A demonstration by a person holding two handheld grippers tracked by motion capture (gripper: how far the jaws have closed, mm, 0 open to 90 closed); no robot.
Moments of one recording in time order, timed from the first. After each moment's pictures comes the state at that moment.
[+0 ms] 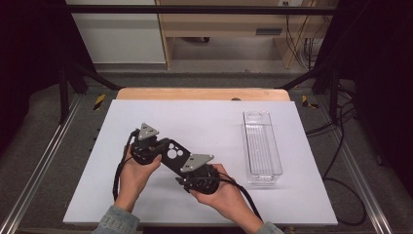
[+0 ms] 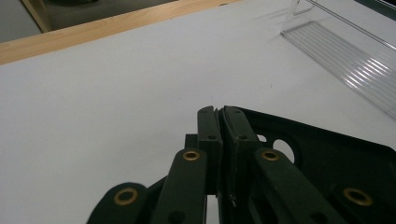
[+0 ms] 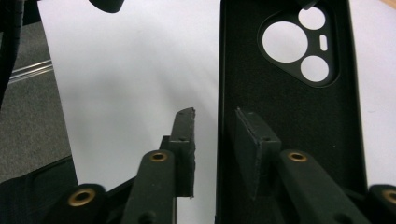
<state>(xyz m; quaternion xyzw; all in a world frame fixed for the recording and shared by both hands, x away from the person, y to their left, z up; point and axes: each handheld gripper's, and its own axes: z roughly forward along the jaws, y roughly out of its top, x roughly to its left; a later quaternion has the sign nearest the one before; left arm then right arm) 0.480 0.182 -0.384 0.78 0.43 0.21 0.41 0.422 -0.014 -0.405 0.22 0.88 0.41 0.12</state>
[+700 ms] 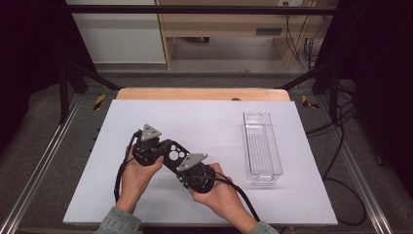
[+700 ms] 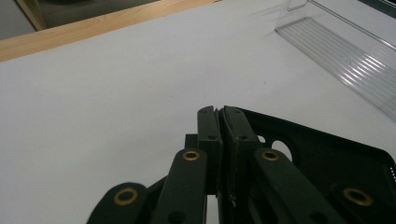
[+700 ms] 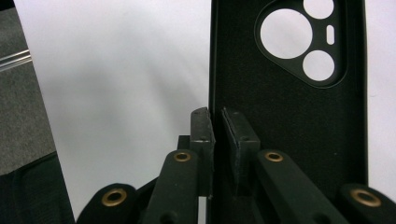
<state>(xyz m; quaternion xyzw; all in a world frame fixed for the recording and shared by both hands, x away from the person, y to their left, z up) 0.477 0.176 -0.385 0.78 0.42 0.21 0.41 0.427 -0.004 -0.410 0.24 0.89 0.37 0.12</state>
